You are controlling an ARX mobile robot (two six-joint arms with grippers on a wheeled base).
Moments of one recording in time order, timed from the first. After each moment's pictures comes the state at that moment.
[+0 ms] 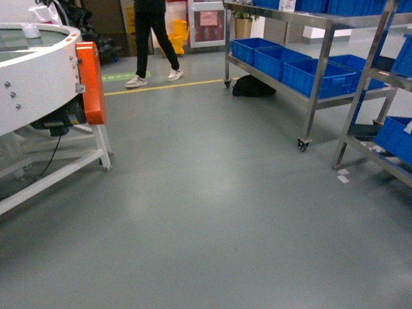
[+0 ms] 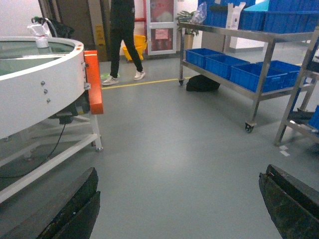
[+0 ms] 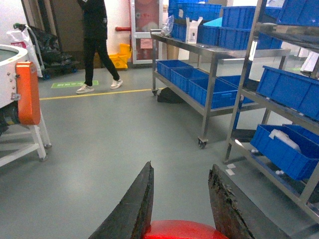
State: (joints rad) left arm 0.00 0.01 0.01 0.00 0.00 0.00; right arm -0.07 0.69 0.19 0.55 -0.09 0.00
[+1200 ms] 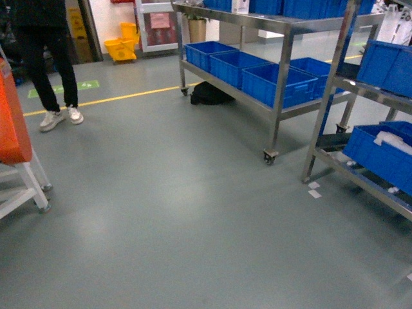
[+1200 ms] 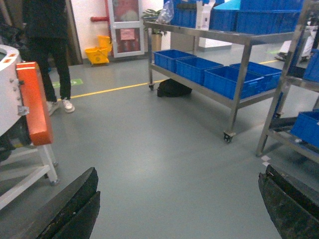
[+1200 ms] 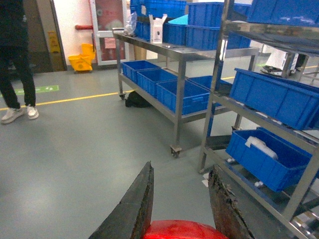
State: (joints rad) left arm 0.00 0.01 0.01 0.00 0.00 0.00; right arm -0.07 0.70 0.19 0.55 -0.09 0.00
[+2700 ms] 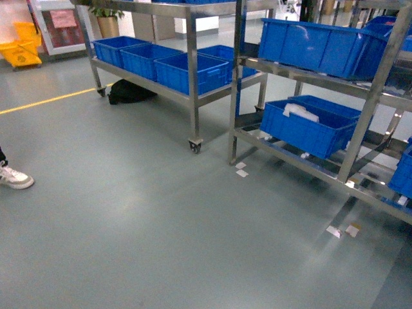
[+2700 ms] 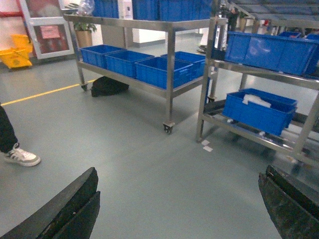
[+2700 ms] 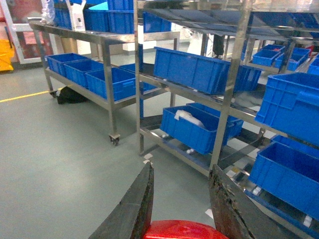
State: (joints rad) left arm 0.00 0.01 0.01 -0.01 0.00 0.00; right arm -0.07 0.70 0.19 0.55 -0.09 0.00
